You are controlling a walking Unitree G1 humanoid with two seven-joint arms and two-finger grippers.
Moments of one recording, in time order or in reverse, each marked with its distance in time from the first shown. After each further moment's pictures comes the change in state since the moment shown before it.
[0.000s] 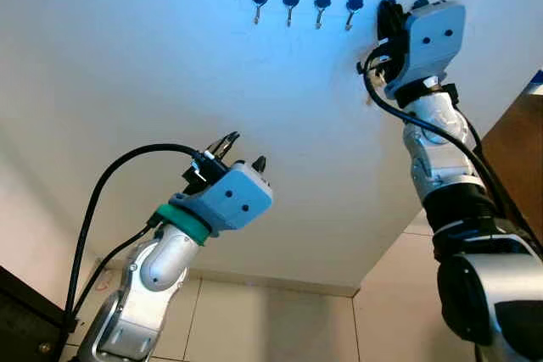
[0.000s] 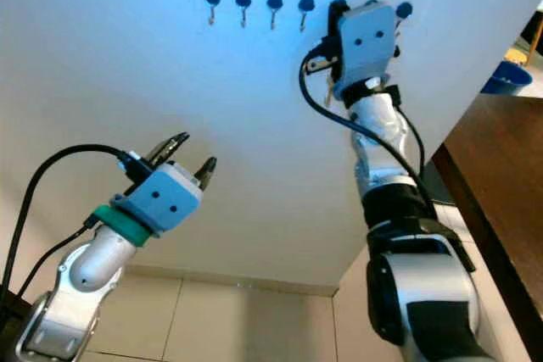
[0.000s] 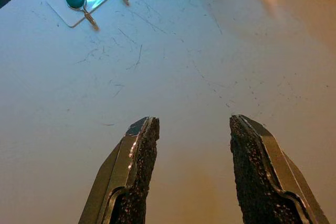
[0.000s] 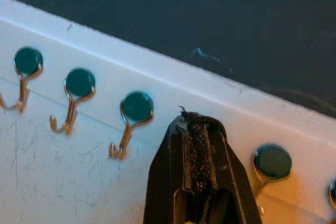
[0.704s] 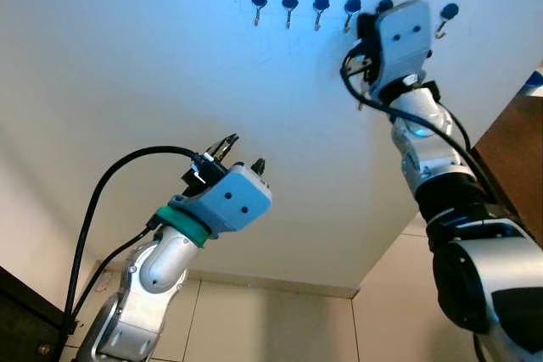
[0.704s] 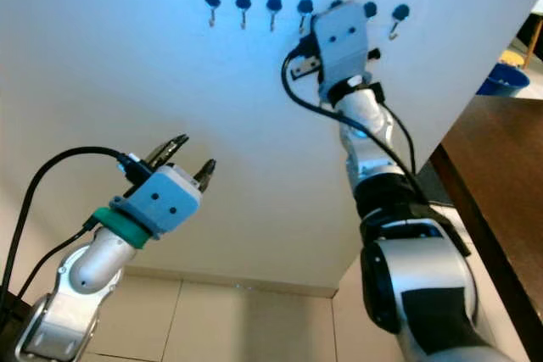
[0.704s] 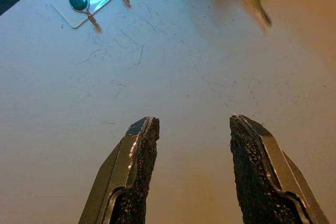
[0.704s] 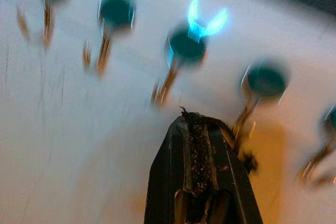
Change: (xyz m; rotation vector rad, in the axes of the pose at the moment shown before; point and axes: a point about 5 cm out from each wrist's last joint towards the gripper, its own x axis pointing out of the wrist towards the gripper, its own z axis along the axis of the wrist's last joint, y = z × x) left arm -0.002 -0.001 -0.001 -0.002 0.007 -0.002; right arm -0.007 0.017 -0.031 -0.041 0.220 0.087
